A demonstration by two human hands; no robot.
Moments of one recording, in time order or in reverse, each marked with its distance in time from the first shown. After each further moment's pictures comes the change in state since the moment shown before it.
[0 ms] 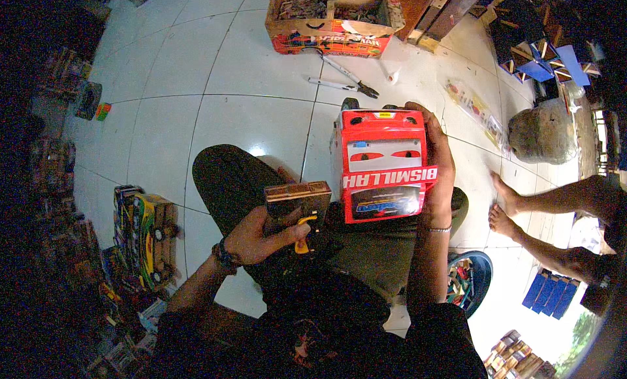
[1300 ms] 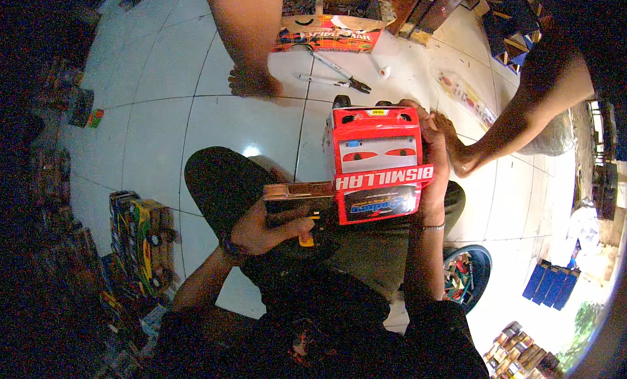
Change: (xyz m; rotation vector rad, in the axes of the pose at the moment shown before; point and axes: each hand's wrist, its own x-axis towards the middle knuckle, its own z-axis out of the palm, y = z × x) left_hand 0.022 0.001 0.003 -0.048 -0.023 0.133; right_hand 0.000 0.006 -0.006 -0.025 0.041 -0.035
